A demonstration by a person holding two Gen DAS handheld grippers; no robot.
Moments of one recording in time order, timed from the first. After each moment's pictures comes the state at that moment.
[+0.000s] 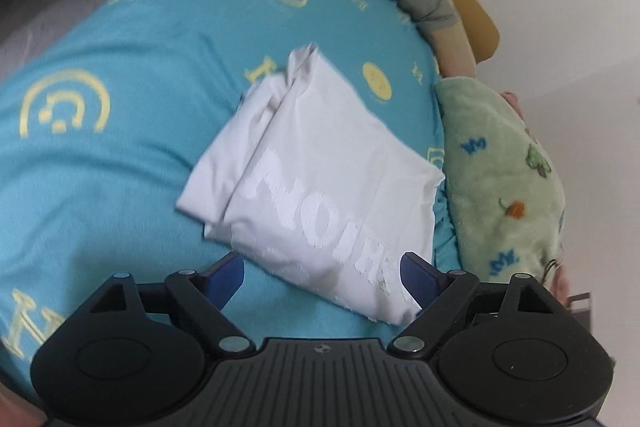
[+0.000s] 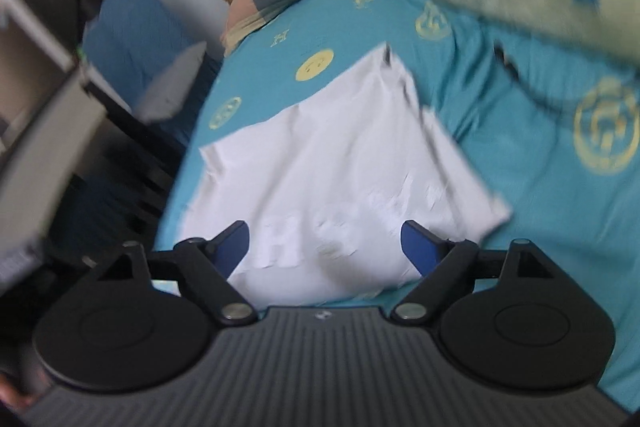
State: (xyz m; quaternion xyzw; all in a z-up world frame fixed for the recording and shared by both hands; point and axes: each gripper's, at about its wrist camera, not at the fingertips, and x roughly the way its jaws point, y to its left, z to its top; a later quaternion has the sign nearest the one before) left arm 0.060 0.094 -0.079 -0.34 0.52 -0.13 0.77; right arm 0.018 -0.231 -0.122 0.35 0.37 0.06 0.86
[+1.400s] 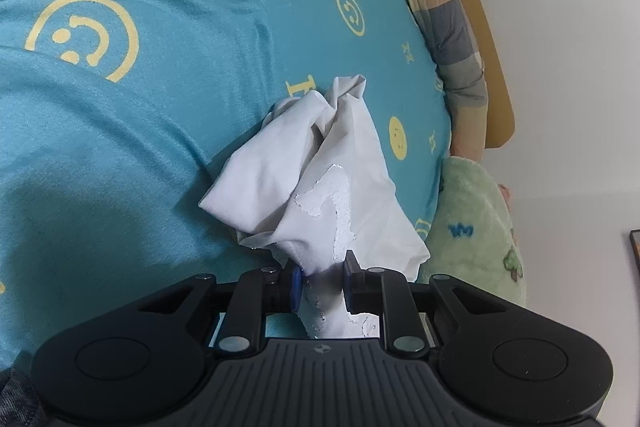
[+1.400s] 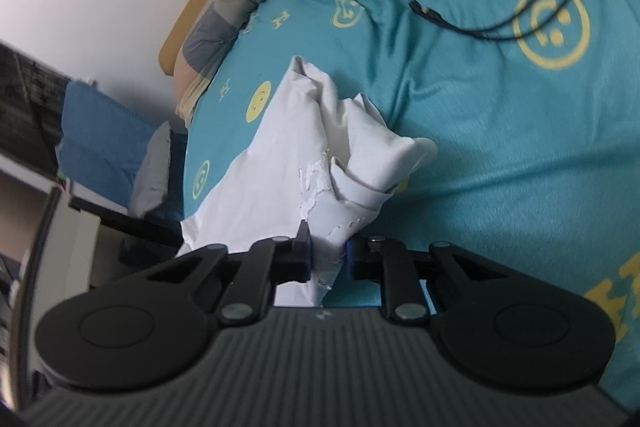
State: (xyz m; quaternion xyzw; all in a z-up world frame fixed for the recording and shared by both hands) left arm 0.069 0.118 -0.104 -0.49 0.47 -0.06 0.73; right arm 0.018 -0.241 -0.150 0.45 0.33 -0.05 0.83
